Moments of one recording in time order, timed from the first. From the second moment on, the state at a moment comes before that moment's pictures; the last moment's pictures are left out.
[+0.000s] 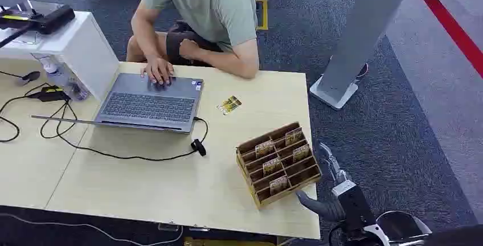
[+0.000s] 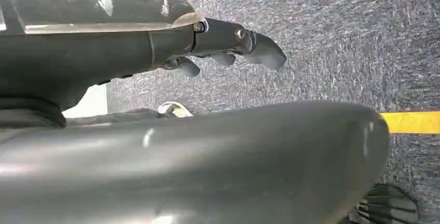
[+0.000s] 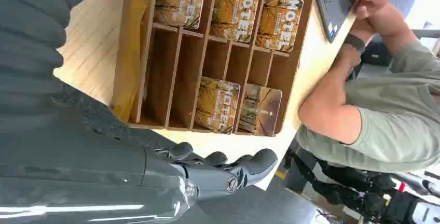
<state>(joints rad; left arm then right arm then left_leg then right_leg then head) -0.09 0.10 -1.05 -0.21 1.00 0.17 0.04 0.07 -0.26 0.44 -1.64 0.10 -0.25 -0.07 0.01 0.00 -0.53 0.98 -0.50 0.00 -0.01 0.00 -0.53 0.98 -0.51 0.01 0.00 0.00</state>
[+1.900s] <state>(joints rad) -0.10 0.10 -1.10 -0.21 0.97 0.15 0.02 -0.33 -0.33 0.65 -1.69 0.90 0.02 0.46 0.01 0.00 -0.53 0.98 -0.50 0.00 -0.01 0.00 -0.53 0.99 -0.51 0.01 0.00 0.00</state>
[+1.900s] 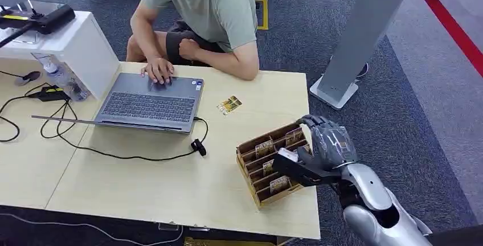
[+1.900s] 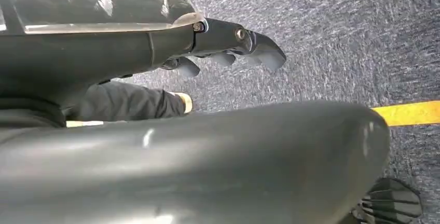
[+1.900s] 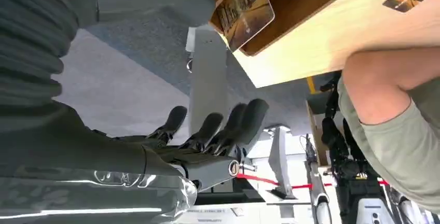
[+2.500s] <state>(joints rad) -0.10 0.10 -1.10 -0.21 0.98 0.14 0.02 -0.33 -0.33 0.69 -1.65 0.89 0.00 0.47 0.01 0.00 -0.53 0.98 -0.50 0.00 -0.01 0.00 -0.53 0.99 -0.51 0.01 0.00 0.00</state>
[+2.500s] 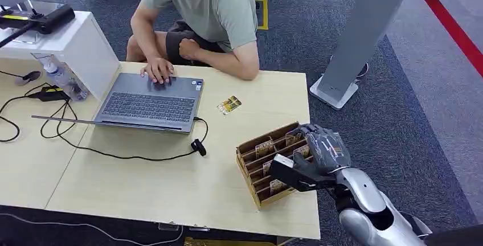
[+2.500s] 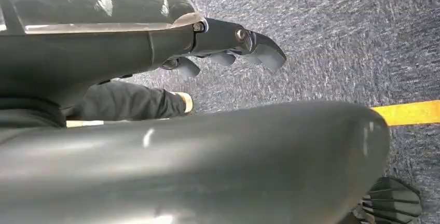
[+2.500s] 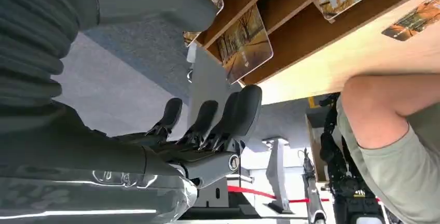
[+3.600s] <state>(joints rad) -0.10 0.10 -1.12 -0.21 0.97 0.14 0.02 -0.31 -0.33 0.69 -1.58 0.90 -0.01 0.47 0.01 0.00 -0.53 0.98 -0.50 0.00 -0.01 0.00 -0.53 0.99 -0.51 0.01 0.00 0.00</state>
